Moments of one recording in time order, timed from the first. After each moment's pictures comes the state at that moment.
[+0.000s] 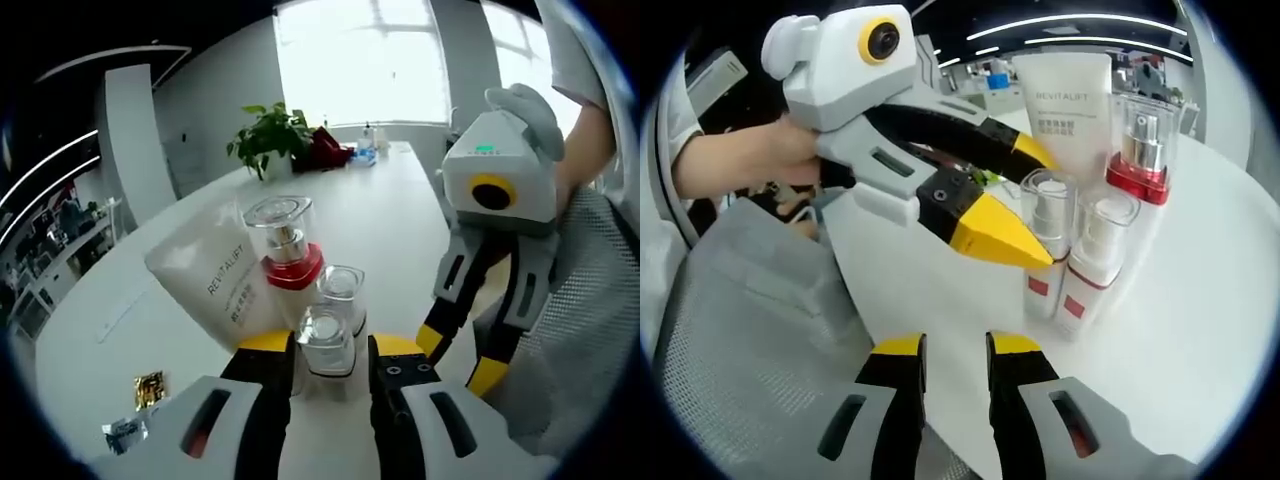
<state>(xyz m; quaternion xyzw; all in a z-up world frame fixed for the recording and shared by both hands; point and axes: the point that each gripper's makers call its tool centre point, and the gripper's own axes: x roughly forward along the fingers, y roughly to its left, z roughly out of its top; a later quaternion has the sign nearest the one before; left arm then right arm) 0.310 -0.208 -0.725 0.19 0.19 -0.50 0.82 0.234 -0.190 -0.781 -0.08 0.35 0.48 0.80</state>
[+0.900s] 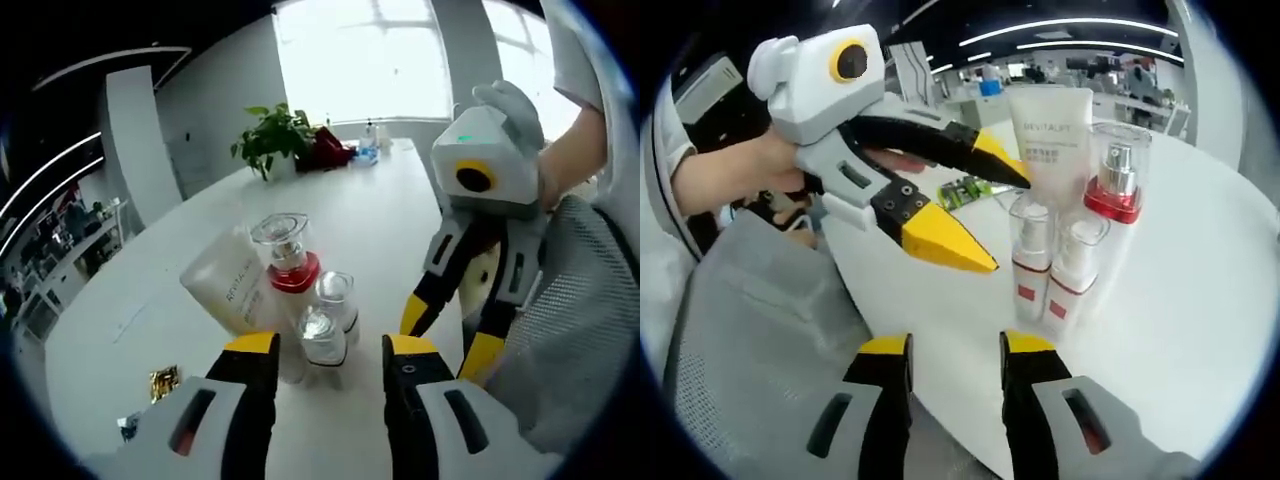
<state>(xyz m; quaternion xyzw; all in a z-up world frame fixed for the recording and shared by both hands) 0.293 -0.191 -0.702 0.20 0.20 -0.49 0.83 0.231 -0.204 -0.760 -0.07 0.34 0.46 0.81</state>
